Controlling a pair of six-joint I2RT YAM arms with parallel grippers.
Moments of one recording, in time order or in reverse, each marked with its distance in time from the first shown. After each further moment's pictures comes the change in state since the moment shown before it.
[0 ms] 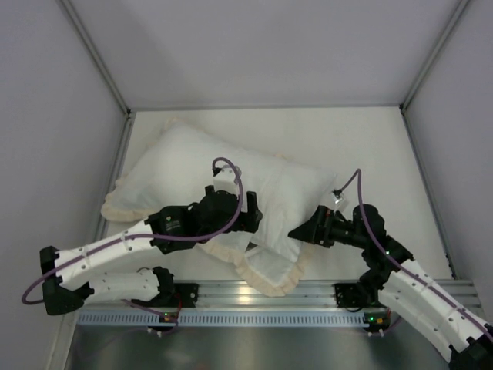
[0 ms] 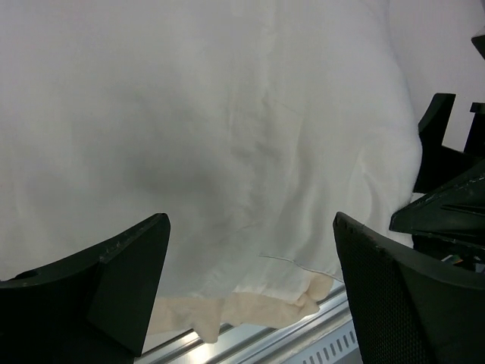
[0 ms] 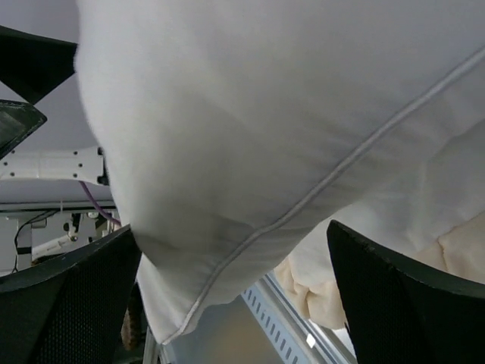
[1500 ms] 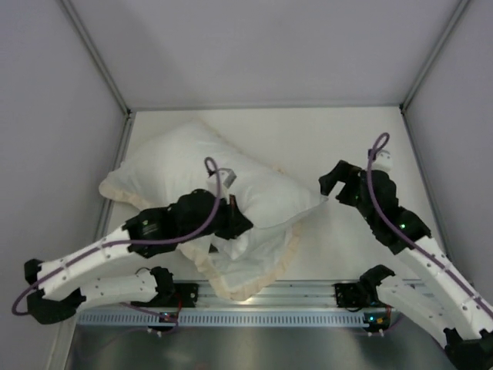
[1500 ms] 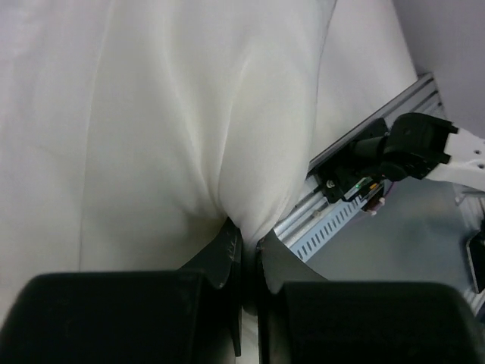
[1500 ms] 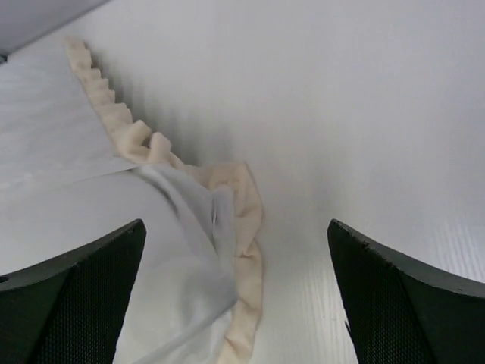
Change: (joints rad) left arm 0.029 -0.155 0.008 -0.062 0.288 -0.043; right arm -0.017 0.283 0.441 -0.251 0.801 -0.294
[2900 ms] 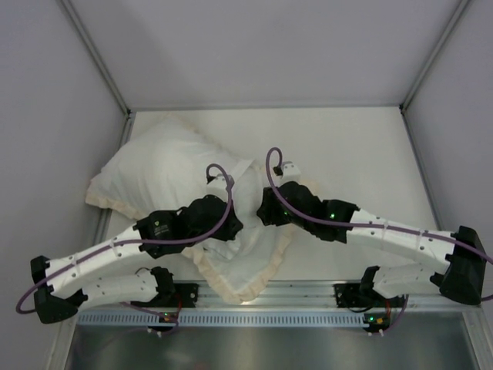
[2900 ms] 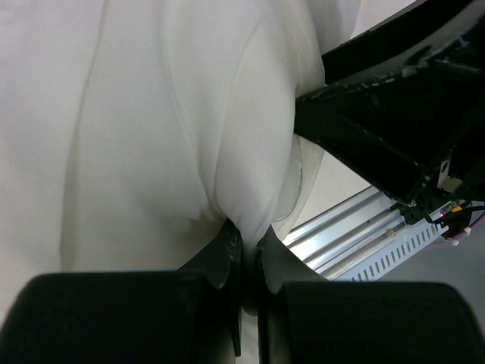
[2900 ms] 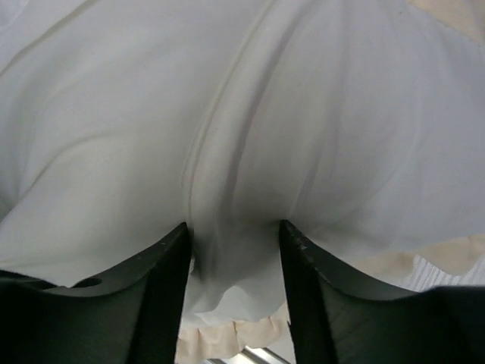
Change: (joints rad) left arm 0.006 0.098 -0.069 -0.019 -0.133 0.019; right arm 0.570 0.415 0.200 0.056 0.034 0.050
